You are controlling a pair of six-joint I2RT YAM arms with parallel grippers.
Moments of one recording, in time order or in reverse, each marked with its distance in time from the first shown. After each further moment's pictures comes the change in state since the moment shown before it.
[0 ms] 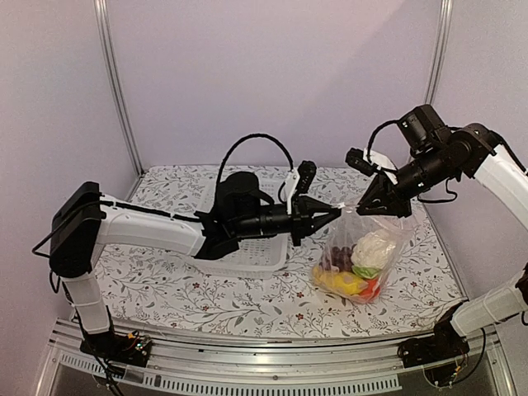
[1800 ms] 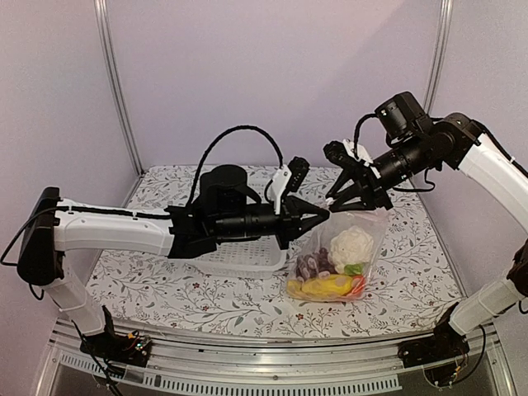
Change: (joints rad) left arm -0.061 -0.216 -0.044 -0.314 -0.149 0.012; right arm 0.110 0.113 0.133 0.085 -0.189 -0.233
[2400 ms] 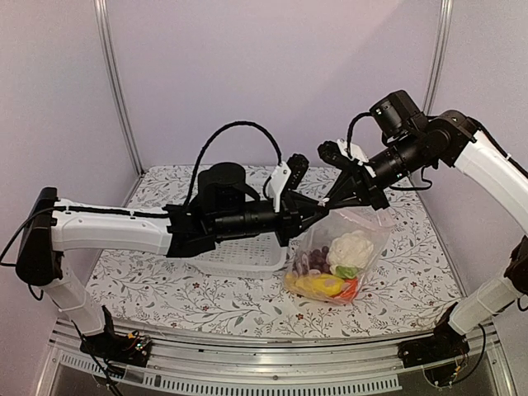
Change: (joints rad) left arm -0.003 -0.011 0.005 -0.006 -0.038 0.065; right arm 0.020 0.028 0.029 -0.019 0.038 0.021
